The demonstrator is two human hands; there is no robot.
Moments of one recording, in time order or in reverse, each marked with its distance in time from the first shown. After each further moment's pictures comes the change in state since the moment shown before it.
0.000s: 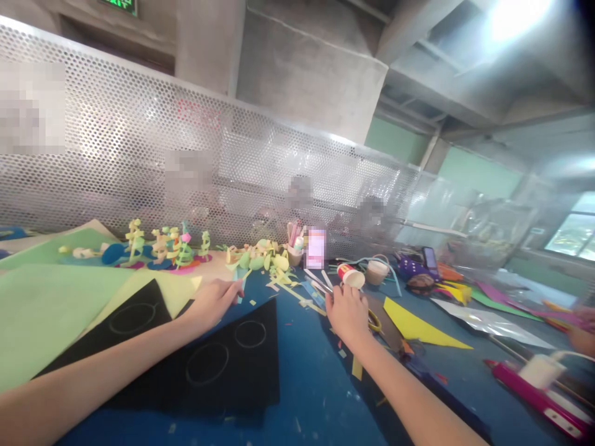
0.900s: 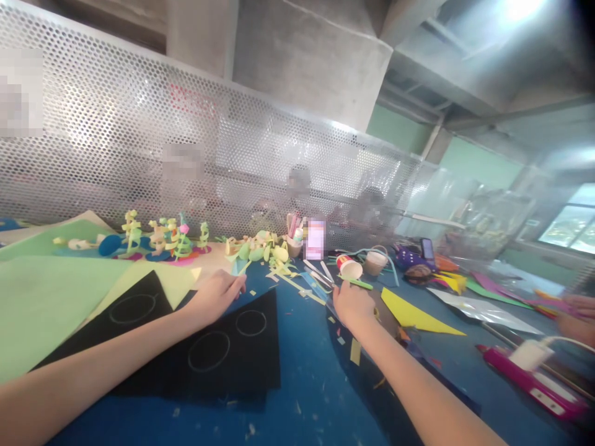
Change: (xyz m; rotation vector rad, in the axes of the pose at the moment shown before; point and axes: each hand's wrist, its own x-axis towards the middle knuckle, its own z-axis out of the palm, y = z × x) left_hand -0.002 0.003 0.002 0.112 -0.021 0.116; right_hand 0.006 0.005 -0.004 -0.072 -0.235 0.193
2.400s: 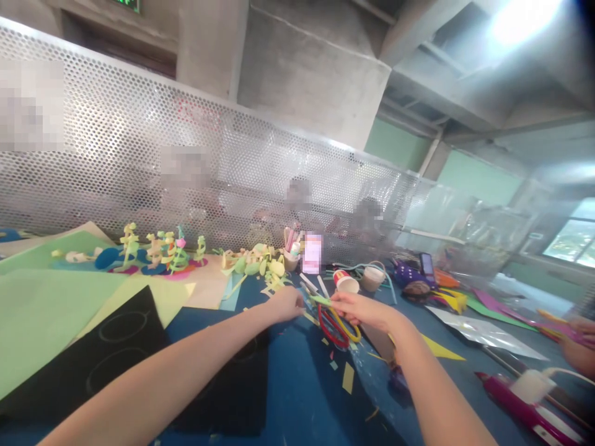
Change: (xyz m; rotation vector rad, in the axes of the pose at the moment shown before) left_hand 0.095 0.076 0.096 -0.032 -0.351 0.128; right_hand 0.044 0.050 -0.047 1.019 -0.885 -0.305
